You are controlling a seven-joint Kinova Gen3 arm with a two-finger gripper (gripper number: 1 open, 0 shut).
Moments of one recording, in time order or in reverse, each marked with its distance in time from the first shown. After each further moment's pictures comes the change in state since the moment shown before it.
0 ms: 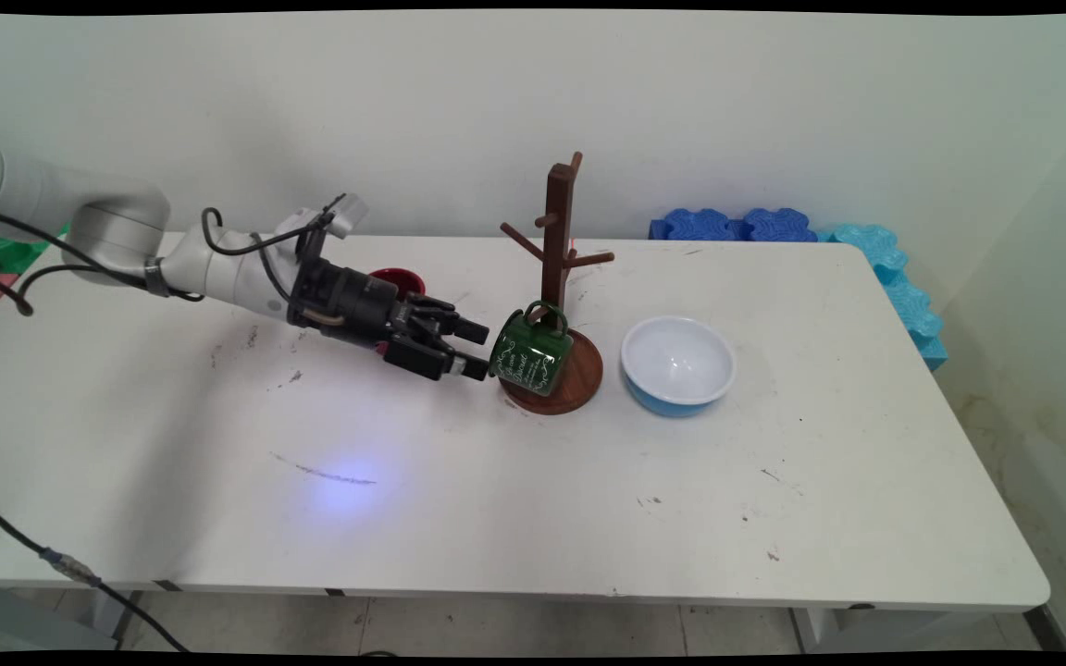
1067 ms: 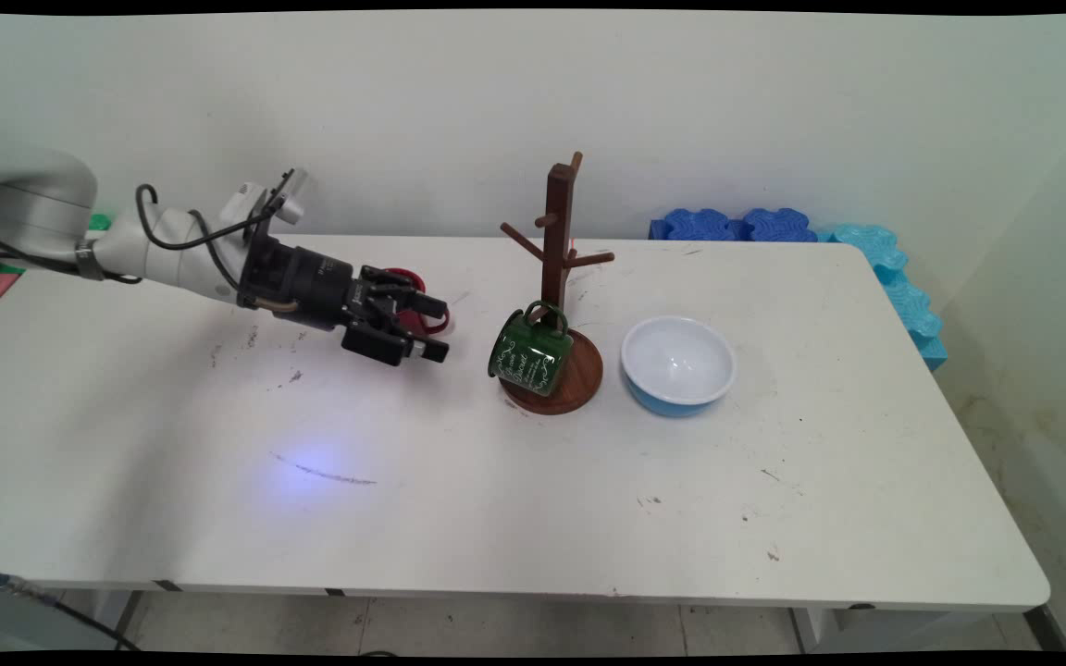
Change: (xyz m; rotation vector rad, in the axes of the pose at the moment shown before) arm 0.009 0.020 -0.048 0.127 -0.030 0.103
